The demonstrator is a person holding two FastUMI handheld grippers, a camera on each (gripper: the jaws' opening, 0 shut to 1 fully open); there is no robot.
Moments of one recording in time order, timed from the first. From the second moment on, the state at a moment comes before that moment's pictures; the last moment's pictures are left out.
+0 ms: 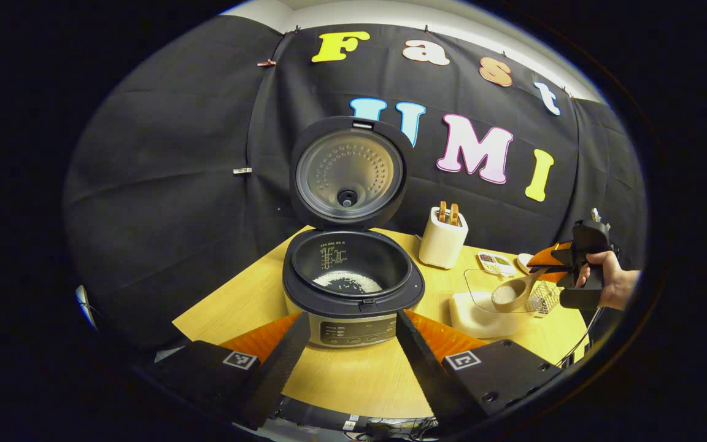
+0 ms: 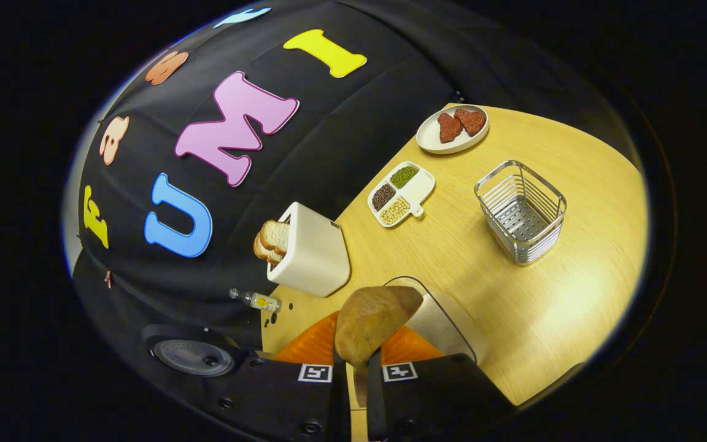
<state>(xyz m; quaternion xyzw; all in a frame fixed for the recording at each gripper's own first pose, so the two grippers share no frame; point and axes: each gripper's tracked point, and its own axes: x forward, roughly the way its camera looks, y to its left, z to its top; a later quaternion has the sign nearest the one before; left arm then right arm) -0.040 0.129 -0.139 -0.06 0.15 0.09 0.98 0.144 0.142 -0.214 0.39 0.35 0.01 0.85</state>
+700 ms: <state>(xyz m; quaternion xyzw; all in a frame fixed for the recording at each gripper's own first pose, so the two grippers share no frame) -0.048 0.152 -0.106 -0.07 0.10 0.12 0.99 0.154 0.258 -0.131 0.52 0.36 0.10 0.77</state>
